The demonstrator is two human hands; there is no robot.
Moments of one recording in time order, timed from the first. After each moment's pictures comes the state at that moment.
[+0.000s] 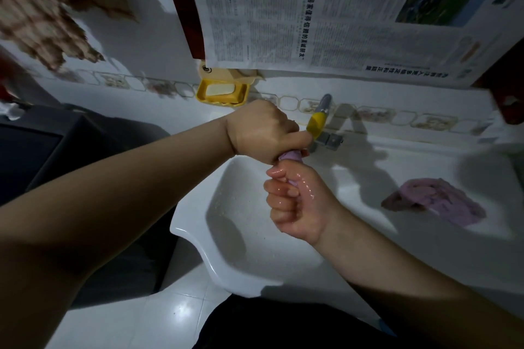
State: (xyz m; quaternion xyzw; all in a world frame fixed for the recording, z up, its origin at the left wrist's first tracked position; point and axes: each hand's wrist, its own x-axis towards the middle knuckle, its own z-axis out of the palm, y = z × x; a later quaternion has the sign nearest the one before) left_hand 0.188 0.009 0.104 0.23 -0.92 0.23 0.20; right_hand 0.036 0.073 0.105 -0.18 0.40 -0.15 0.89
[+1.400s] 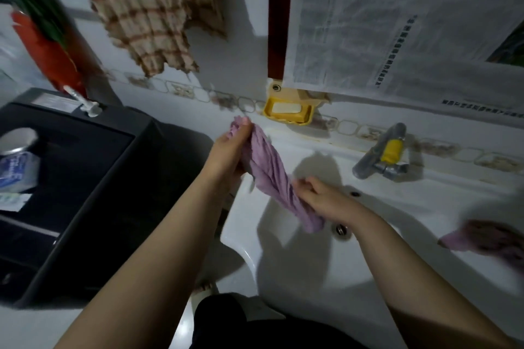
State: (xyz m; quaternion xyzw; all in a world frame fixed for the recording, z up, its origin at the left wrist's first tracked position) left_hand 0.320 0.106 0.077 0.57 -0.16 -0.51 0.62; right_hand 0.121 0.053 0.041 -0.72 0.46 -0.01 0.52
